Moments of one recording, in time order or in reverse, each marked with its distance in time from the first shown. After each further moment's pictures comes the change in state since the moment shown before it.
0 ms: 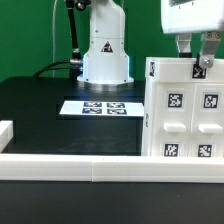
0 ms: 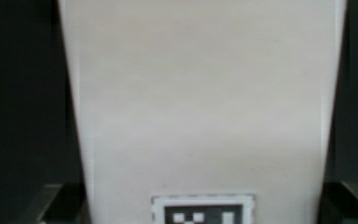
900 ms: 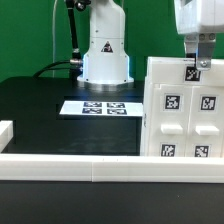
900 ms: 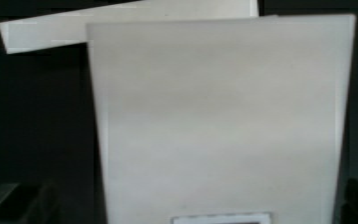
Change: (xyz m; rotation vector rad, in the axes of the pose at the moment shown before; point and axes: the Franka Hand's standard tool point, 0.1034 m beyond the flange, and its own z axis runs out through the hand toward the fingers) arm -0.004 0.001 0.002 -0.003 -0.027 0.176
